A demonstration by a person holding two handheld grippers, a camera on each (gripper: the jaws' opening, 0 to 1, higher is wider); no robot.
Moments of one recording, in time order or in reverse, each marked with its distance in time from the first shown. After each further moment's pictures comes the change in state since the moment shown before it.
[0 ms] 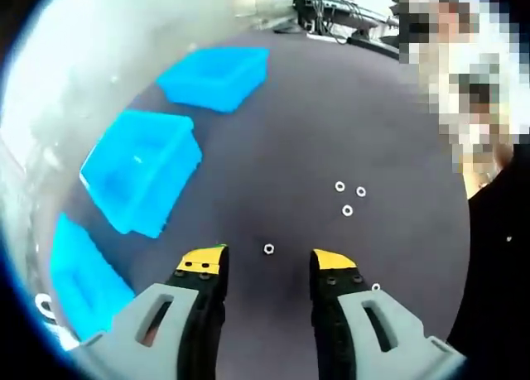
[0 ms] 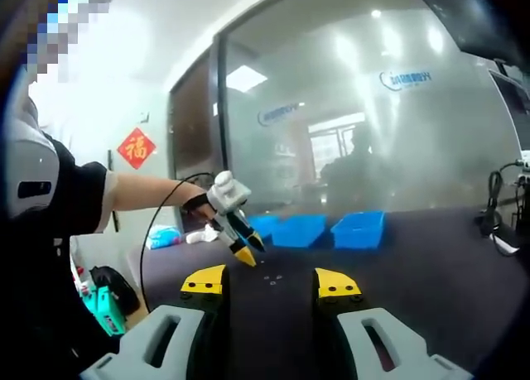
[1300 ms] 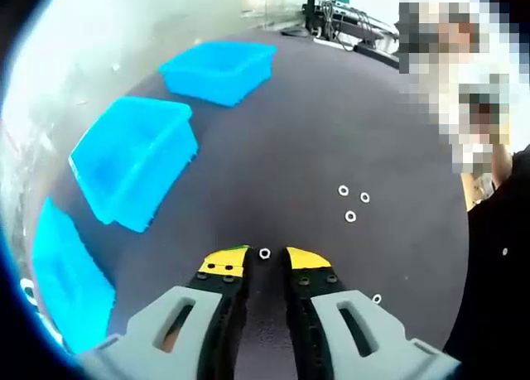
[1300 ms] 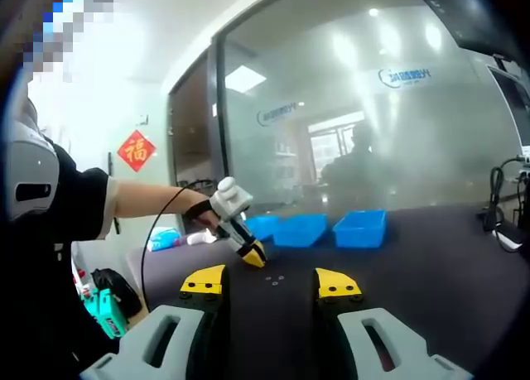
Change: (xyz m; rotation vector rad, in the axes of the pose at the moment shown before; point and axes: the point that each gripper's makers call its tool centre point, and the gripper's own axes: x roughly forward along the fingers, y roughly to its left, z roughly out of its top) left arm 0.013 -0.004 -0.004 -0.072 -0.026 -0.038; right arm 0.004 0.001 -0.001 0.015 -0.003 0.005
